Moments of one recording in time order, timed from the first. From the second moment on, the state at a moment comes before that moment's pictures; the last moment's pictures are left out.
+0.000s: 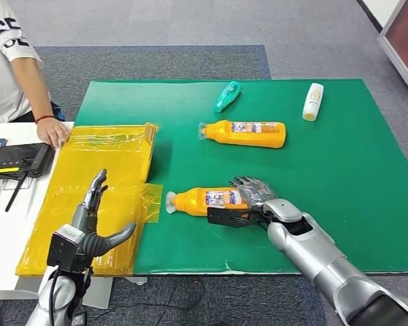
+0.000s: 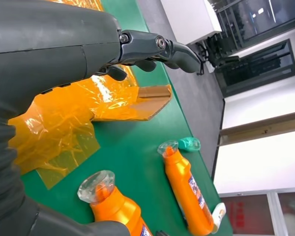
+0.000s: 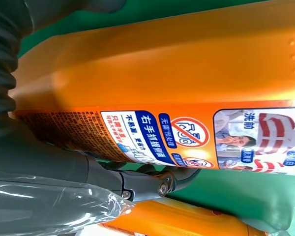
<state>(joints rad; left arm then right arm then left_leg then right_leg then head) 0.02 -0.02 -0.15 -1.54 -0.24 -0.09 -0.53 -0.59 -0.18 0.81 -0.95 0.88 0.21 0.18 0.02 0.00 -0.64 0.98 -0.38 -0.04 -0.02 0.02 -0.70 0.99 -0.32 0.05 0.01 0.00</state>
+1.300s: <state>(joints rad) 0.02 -0.02 -0.13 -1.55 -0.24 -0.09 -0.53 -0.61 -0.13 0.78 -0.89 0.93 0.22 0.17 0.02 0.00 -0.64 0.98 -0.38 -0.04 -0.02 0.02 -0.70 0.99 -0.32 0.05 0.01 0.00</state>
